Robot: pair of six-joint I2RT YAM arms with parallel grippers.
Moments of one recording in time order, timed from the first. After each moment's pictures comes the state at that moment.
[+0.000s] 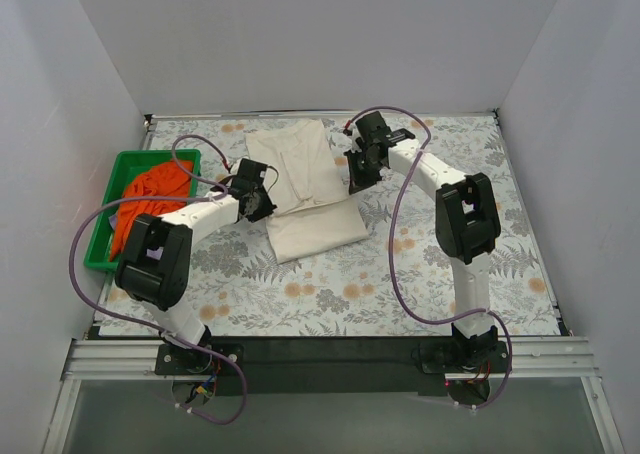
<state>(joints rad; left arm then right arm) -0.37 1.68 1.02 -0.27 -0.16 -0.74 0.47 2.12 1.79 -0.73 -0.23 0.17</state>
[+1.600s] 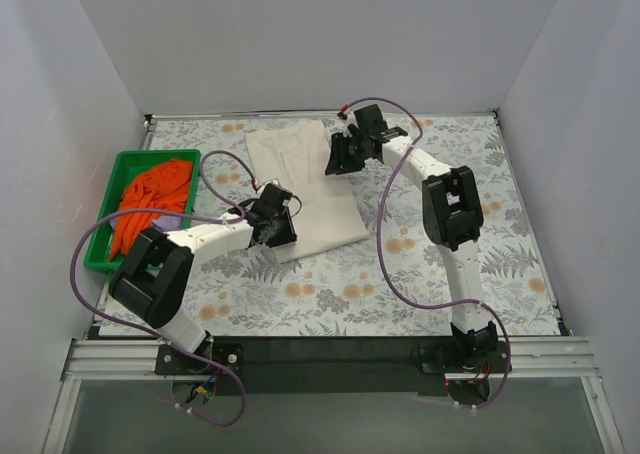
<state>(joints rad) -0.59 1.59 0.87 -0.26 -0.13 -0.75 0.45 2.32 1.94 -0.49 -0.44 0.28</state>
